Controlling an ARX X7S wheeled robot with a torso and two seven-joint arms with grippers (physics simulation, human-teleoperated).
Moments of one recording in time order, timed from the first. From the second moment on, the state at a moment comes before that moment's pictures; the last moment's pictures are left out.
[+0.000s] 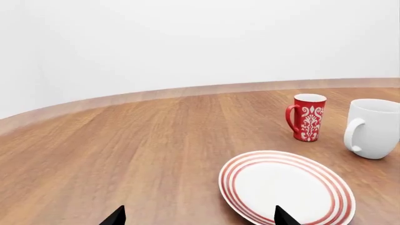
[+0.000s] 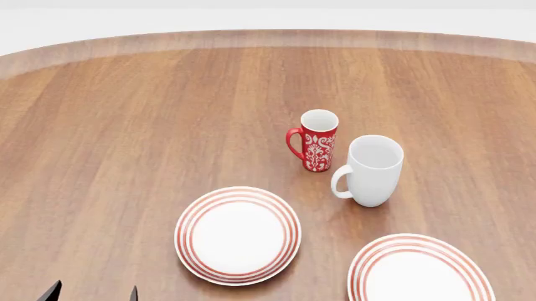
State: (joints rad) left arm -0.03 -0.23 0.29 -0.01 -0.17 0.04 -0.27; right arm 0.16 0.40 -0.52 0.22 0.24 0.10 -0.44
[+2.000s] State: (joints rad) left arm -0.04 -0.26 0.34 -0.02 -0.19 0.06 -0.31; right arm 0.00 0.59 -0.25 -0.02 0.42 0.09 -0.24
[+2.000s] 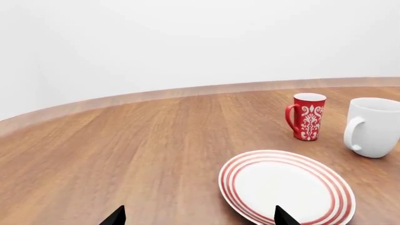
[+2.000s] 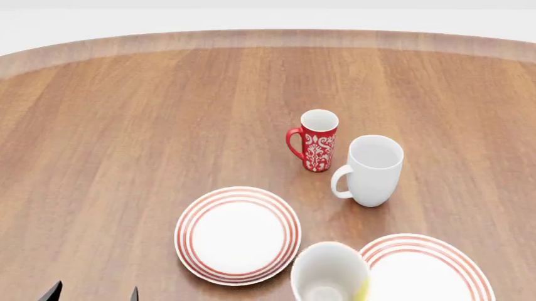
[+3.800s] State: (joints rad) left arm -0.05 -0.28 0.37 -0.04 -0.22 0.08 -0.33; right arm 0.29 0.48 -0.11 0.42 0.55 0.25 -0.01
